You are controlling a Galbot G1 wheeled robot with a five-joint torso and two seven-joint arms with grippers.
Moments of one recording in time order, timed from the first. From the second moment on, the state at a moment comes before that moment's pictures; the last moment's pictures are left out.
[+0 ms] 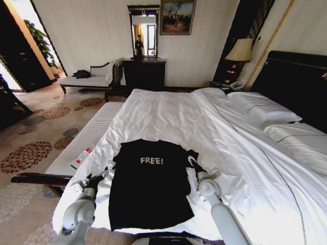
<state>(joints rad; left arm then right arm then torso) 1.53 -1.29 -0.69 -2.08 -0.70 0.39 -0.38 -1.25 1.29 0.37 1.86 1.15 -0.13 0.52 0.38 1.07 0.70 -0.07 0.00</state>
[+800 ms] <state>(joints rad) 1.50 -1.27 -0.71 -2.07 -0.75 0.39 -0.38 -1.30 1.27 0.44 2.10 1.15 -0.08 0.53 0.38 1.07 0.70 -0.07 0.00</state>
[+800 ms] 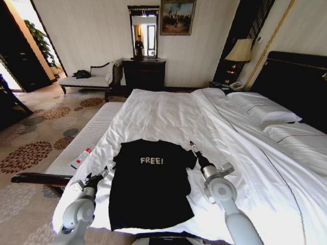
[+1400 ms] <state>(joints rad) 1.27 -1.27 -0.68 -1.83 -1.17 0.37 -0.38 -1.29 1.29 0.41 2.02 1.03 -0.08 0.60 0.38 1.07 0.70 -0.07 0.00</state>
